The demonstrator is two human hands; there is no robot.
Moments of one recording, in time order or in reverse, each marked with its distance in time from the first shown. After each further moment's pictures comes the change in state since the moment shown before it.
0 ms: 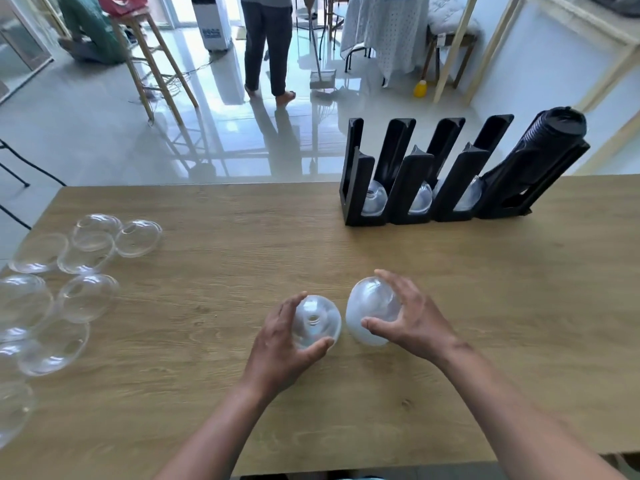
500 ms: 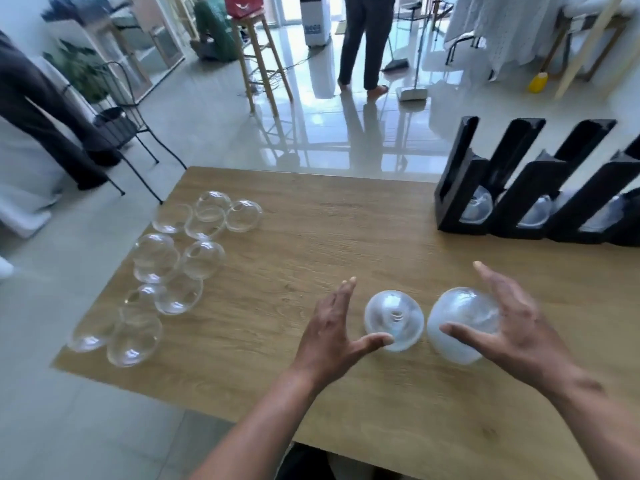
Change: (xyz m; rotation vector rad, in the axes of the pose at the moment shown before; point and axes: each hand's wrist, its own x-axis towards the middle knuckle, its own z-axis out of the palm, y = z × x) left_hand -0.019 -0.009 -0.041 0.063 0.042 -0.114; right_hand -0.001 -0.028 -0.016 -0.103 0.019 -0.115
